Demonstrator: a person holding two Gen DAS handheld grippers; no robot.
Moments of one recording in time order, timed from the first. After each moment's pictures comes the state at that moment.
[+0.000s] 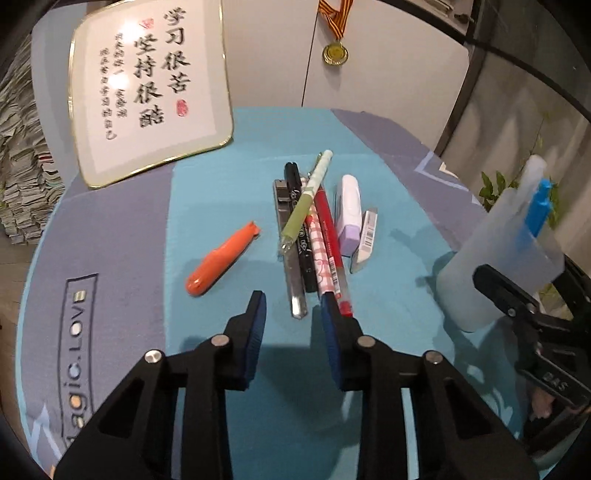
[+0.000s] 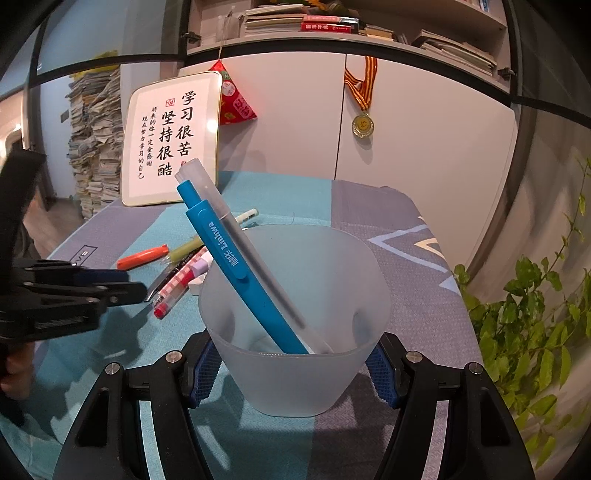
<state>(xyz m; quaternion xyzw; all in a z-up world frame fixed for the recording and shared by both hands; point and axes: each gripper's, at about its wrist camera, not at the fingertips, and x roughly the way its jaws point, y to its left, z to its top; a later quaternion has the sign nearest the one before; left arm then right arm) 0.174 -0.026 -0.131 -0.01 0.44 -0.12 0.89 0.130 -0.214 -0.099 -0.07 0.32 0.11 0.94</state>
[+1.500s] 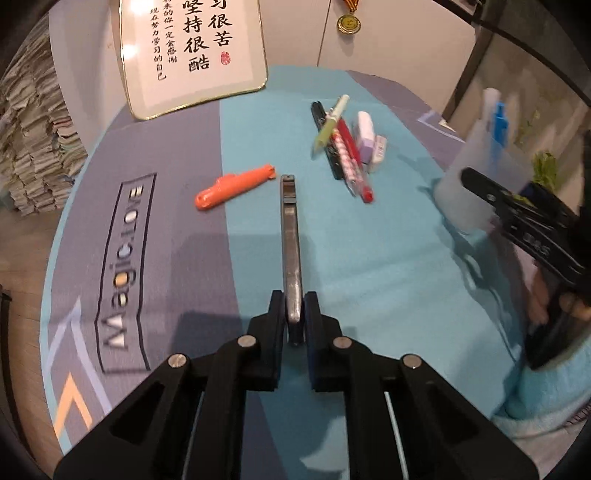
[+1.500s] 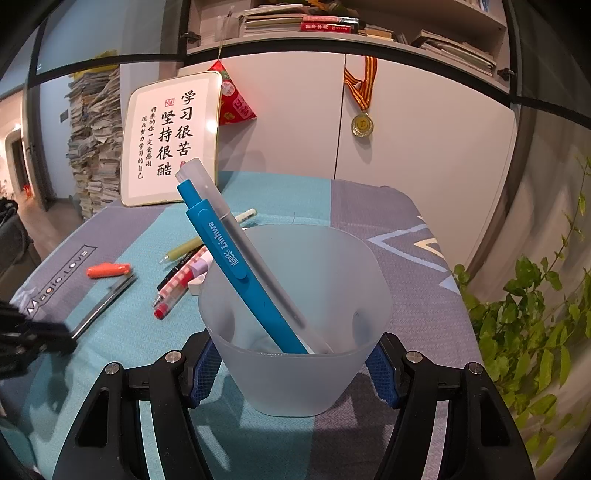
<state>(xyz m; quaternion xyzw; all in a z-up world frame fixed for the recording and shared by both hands) 0.087 0.018 -0.129 -0.01 0.50 -0.11 0.86 0.130 -0.213 -0.100 -0.07 0.32 0.11 0.94</state>
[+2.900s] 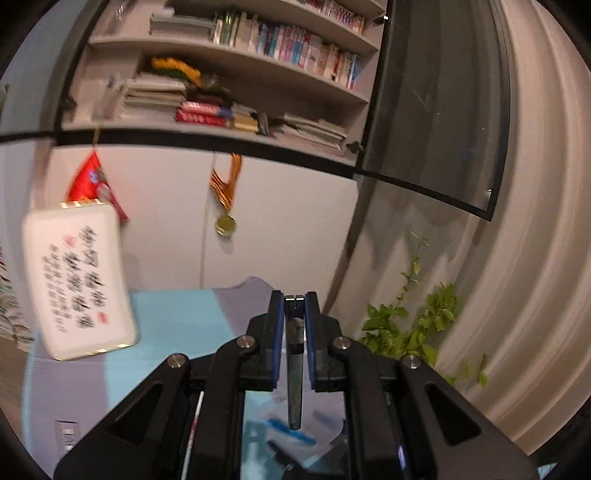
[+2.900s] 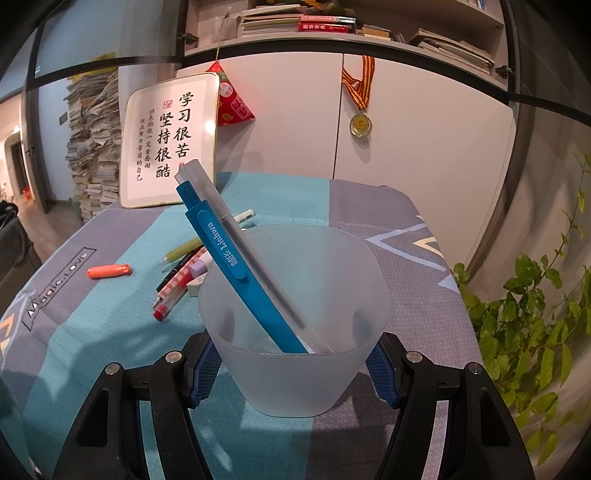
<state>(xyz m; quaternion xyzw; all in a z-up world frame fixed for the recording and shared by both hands) 0.138 -0.093 0.059 -0.08 0.20 -0.27 0.94 0.130 -0.217 -0.099 -0.06 0.32 0.11 0.94</state>
